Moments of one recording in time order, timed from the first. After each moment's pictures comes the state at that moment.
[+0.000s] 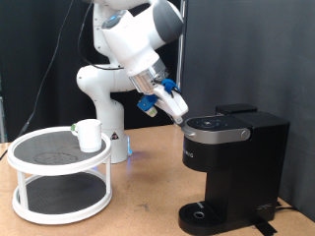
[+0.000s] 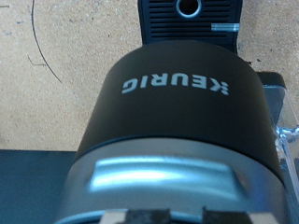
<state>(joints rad) 0.03 -0.16 -0.15 -2.29 0.67 2.11 1.95</state>
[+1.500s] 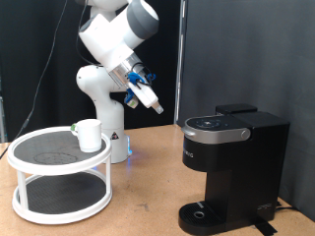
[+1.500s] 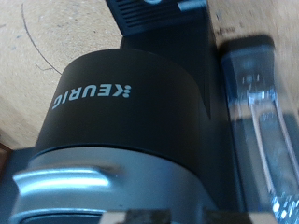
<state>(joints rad) -0.01 -0.43 -0.18 -2.58 0.82 2.19 2.08</state>
